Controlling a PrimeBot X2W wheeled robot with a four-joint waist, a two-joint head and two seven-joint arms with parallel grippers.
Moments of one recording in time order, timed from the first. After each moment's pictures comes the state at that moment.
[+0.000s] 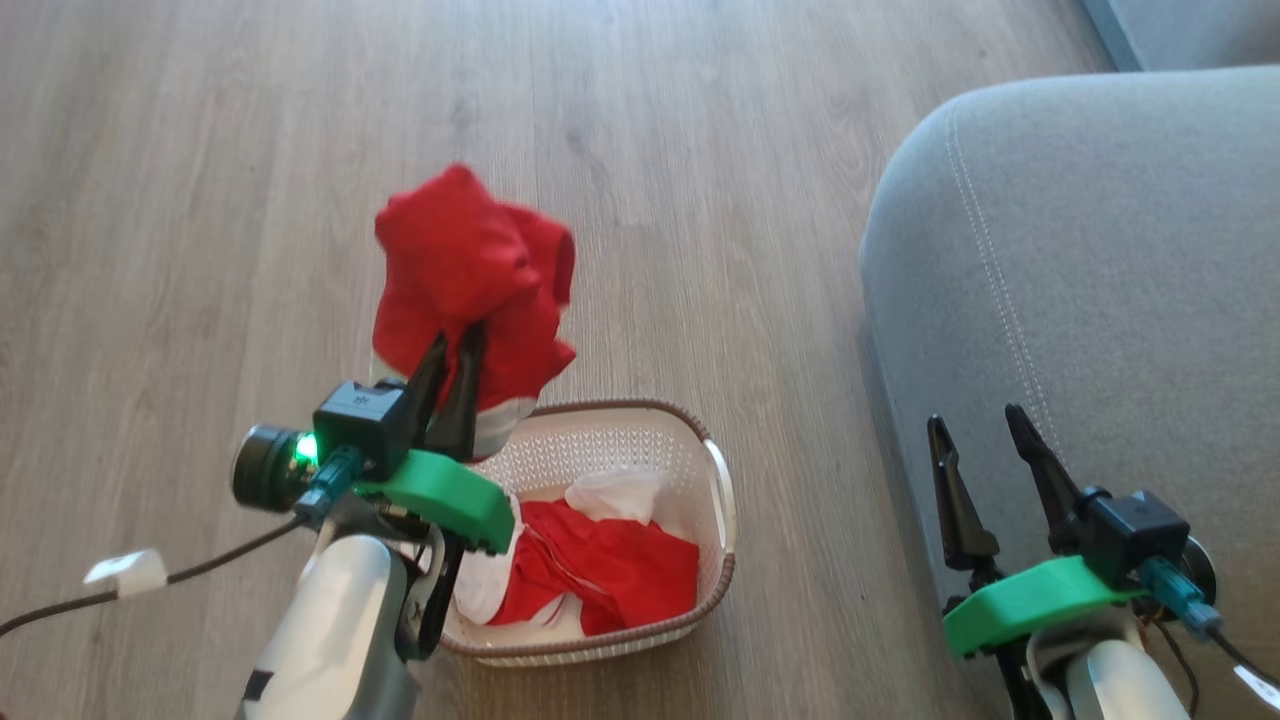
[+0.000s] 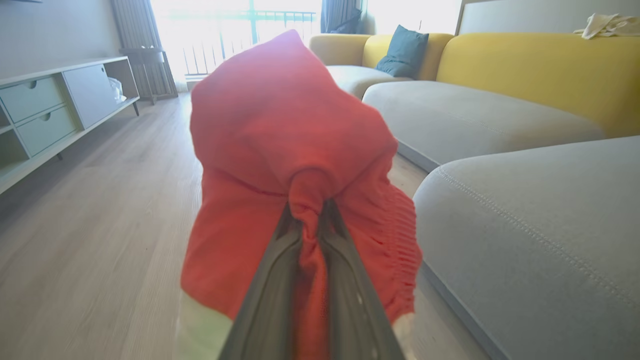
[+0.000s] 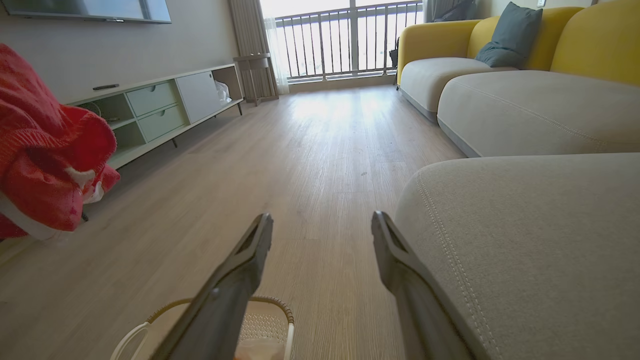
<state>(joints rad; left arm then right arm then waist) -0.30 0.06 -0.29 0.34 -0.20 0.07 -0.25 -0.03 -0.04 0.03 0.20 0.16 0.13 -0.26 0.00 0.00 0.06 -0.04</state>
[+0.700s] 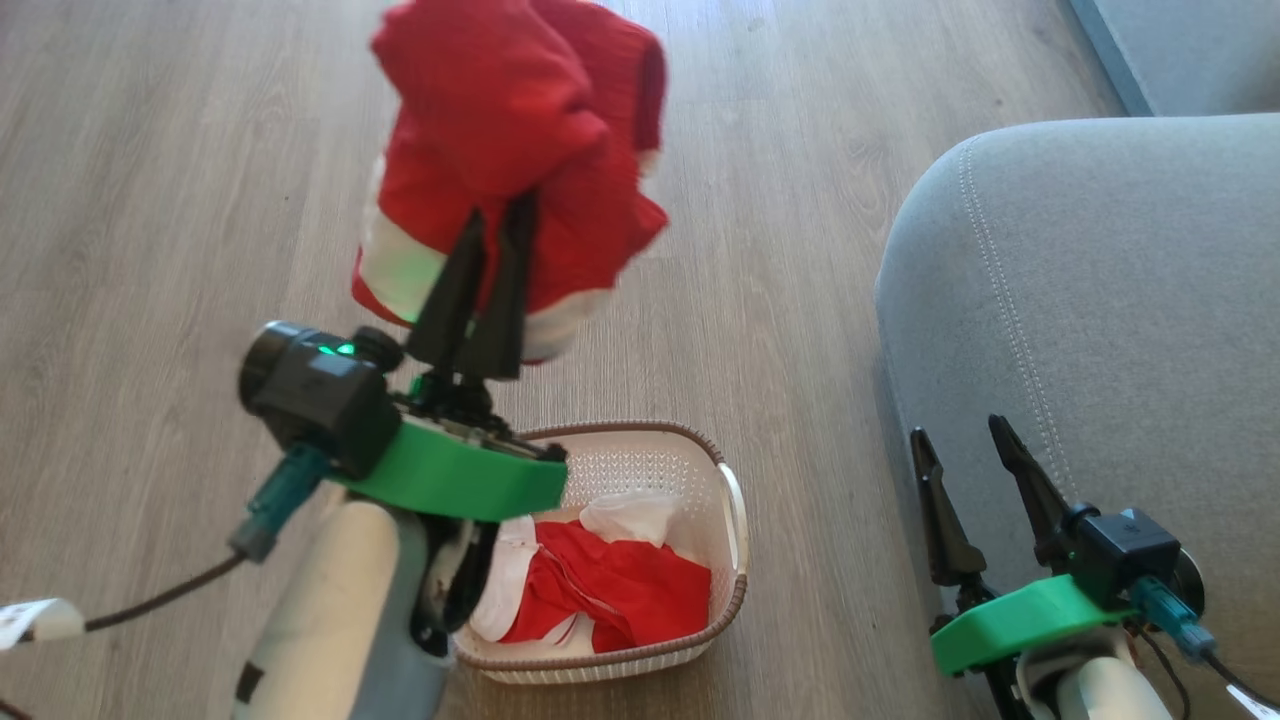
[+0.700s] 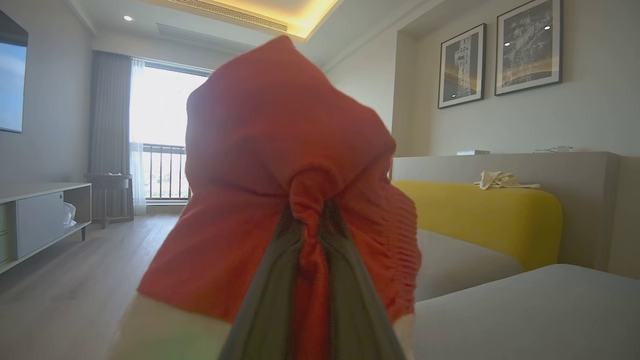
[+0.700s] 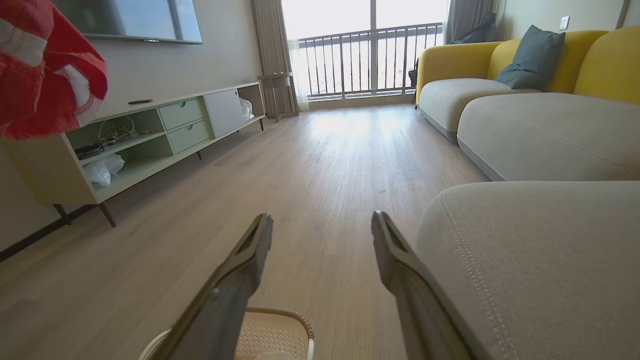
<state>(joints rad) -0.31 0.05 -0.34 -0.11 -0.29 0.06 -0.26 0.02 -0.04 0.06 0.14 0.16 0.13 -0.26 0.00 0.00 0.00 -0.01</state>
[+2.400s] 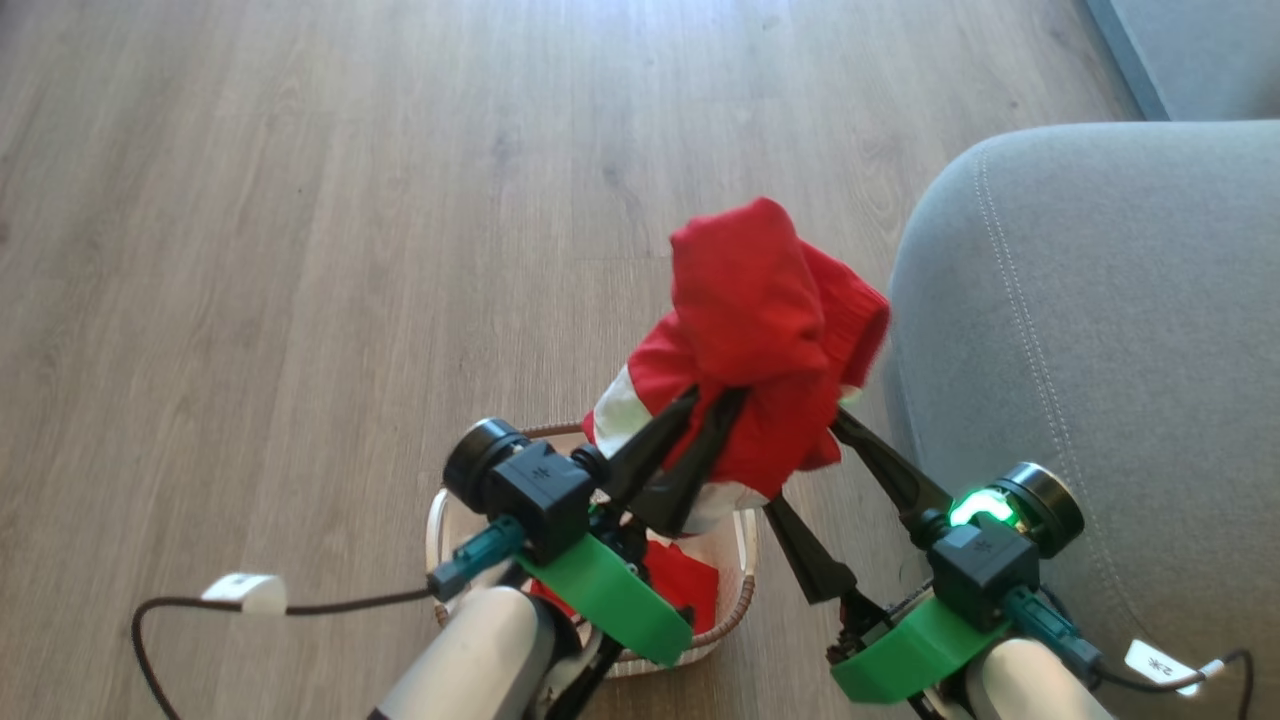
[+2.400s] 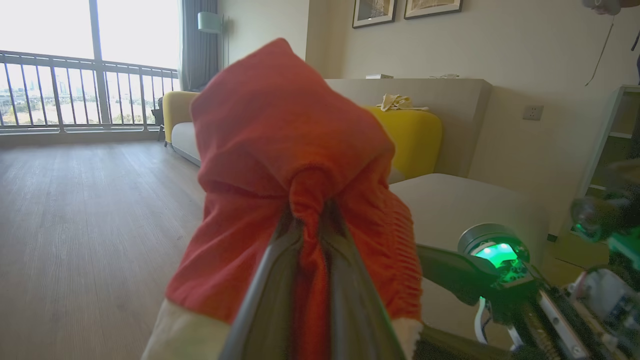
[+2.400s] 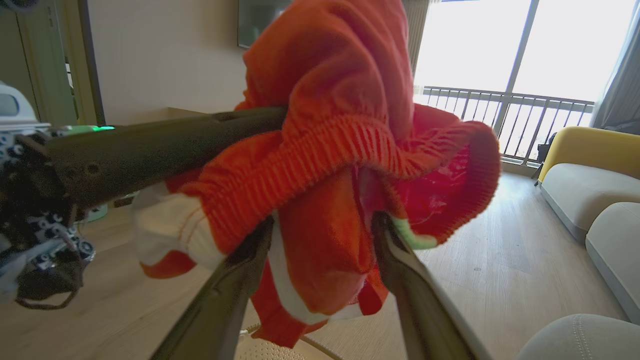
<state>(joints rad) -0.27 0.05 -0.62 0.06 -0.35 -0.08 -0.26 -0.06 -0.17 0.42 -0.02 0.11 0.13 -0.26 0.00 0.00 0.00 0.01</state>
